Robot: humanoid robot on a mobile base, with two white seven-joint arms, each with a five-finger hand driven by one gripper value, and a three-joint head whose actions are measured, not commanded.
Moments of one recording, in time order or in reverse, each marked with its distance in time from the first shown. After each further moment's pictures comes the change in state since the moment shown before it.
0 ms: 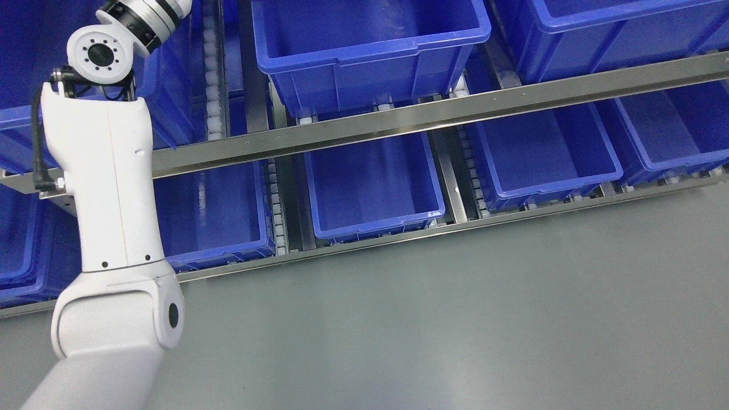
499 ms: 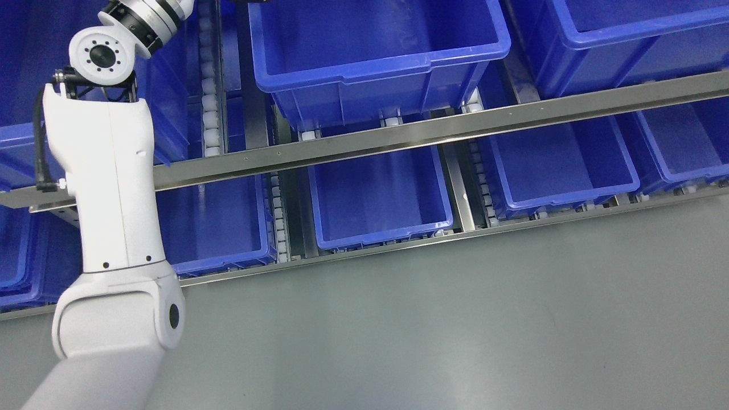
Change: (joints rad) left arm -0.001 -0.002 0.000 0.001 0.000 0.005 -0.001; right arm 0.000 0.000 0.000 0.000 0.000 0.000 0.004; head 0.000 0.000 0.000
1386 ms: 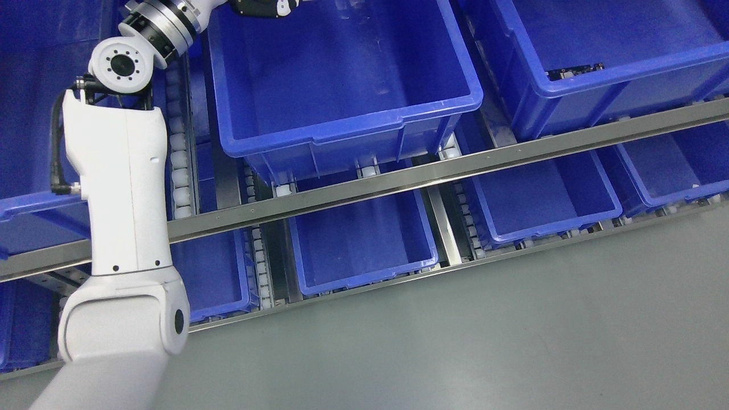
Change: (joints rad) left arm 0.034 -0.010 -0.027 0.027 -0.029 -0.006 0.007; right arm 0.000 0.000 0.000 0.000 0.000 0.000 -0.004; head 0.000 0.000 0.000
